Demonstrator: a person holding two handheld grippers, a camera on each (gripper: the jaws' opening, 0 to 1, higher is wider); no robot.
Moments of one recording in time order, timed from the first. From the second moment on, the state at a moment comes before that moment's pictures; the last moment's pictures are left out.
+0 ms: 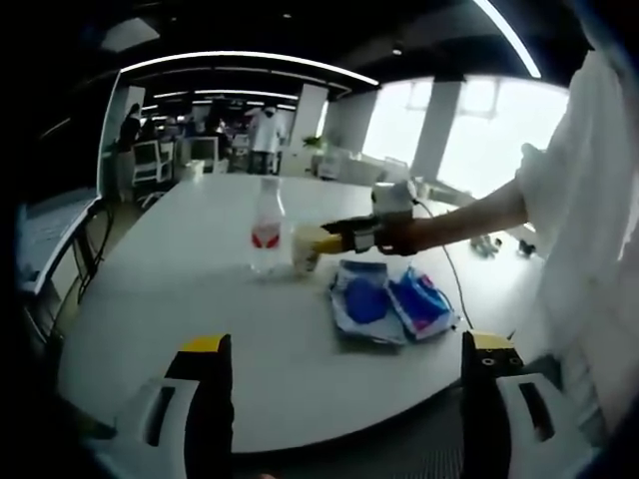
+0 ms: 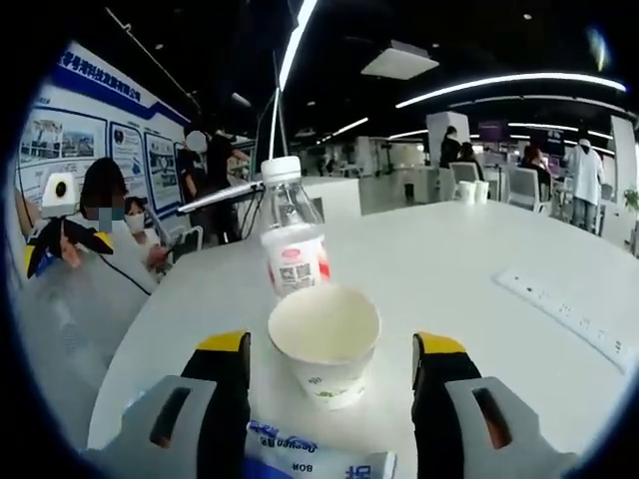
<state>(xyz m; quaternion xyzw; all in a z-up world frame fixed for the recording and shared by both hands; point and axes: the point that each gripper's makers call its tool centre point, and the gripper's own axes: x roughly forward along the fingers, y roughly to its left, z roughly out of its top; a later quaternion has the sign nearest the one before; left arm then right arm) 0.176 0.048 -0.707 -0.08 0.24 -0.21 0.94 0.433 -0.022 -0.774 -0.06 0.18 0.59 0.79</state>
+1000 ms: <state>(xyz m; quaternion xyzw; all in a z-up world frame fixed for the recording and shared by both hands) 0.186 0.054 -0.688 -0.08 0.21 -0.23 0.95 0.410 -0.056 -0.740 -0.08 0.18 0.56 0.80</state>
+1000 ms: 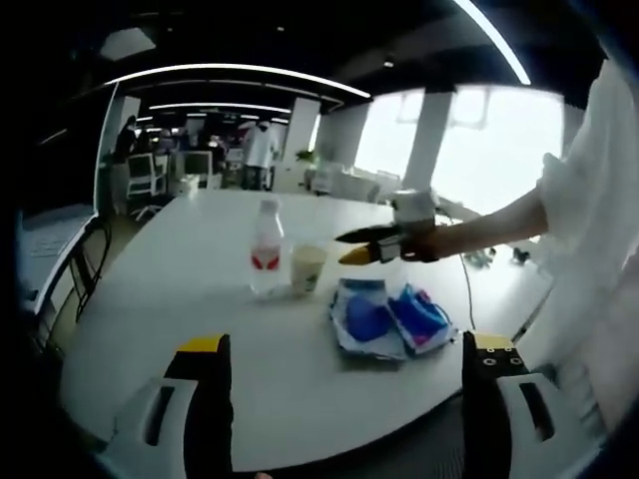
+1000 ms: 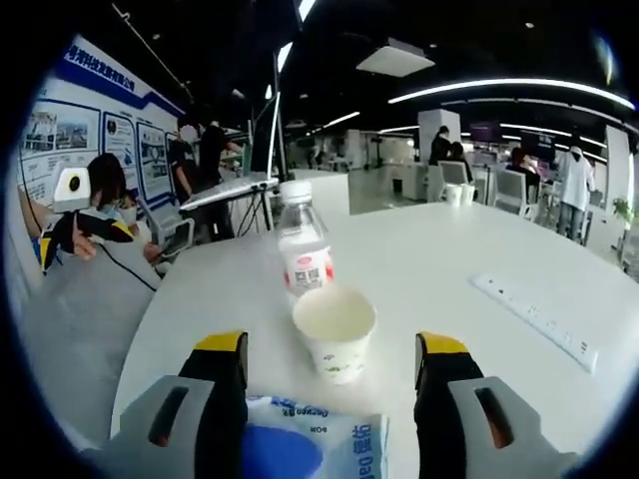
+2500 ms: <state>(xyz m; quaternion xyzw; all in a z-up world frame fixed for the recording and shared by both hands) 0.195 0.025 -0.695 -0.08 0.21 -0.32 0.92 0.353 -0.130 -0.712 -0.08 0.19 0.50 0.84</state>
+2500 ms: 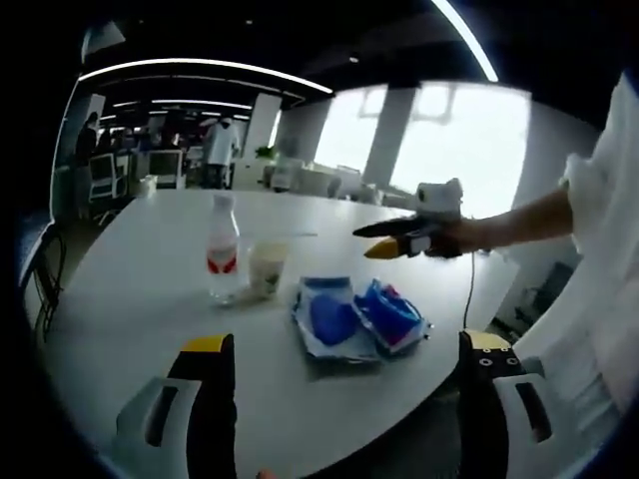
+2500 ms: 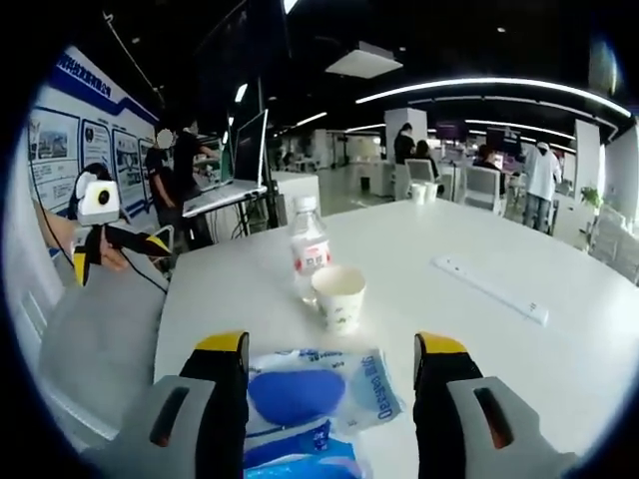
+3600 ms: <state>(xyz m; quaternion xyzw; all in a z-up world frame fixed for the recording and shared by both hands) 0.188 -0.003 -0.710 -0.09 0.23 -0.39 0.89 0.311 -0.171 -0.710 -0.03 0.21 0.41 0.89</state>
